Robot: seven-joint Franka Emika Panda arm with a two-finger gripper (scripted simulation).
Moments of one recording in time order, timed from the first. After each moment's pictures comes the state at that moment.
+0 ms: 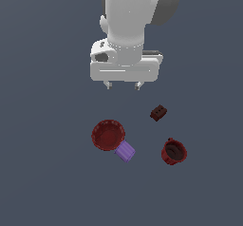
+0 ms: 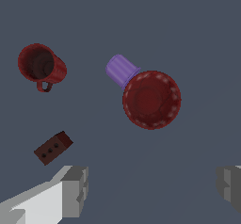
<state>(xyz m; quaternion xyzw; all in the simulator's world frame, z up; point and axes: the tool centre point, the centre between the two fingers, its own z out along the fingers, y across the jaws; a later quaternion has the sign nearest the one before) -0.008 0.007 0.313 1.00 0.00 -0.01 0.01</state>
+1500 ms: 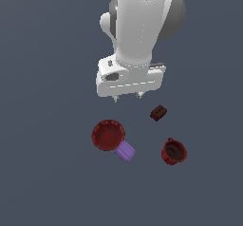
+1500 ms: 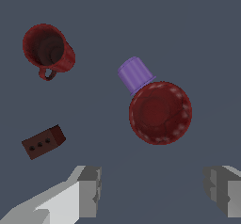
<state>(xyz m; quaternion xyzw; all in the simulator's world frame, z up) 0.015 0.022 0.285 0.99 0.11 -0.02 0.02</state>
